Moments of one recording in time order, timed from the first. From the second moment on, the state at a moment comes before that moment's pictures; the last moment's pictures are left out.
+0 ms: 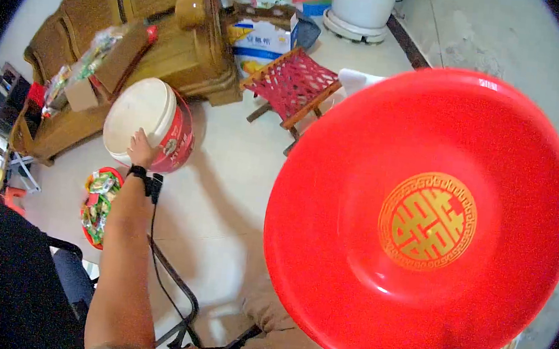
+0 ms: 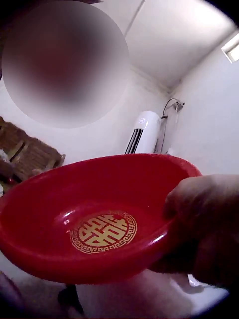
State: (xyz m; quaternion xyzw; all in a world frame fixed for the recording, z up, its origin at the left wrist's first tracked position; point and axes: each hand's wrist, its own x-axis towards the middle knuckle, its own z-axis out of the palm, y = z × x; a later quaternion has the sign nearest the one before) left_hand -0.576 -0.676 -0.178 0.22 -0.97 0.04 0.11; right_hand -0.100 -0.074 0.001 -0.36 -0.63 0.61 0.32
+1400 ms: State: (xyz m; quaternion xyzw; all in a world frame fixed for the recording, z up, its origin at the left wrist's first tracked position) left_hand -0.290 -0.451 -0.088 0.24 -0.47 -0.84 -0.13; right_hand -0.120 -0.104 0.048 -0.10 -0.68 0.72 -0.06
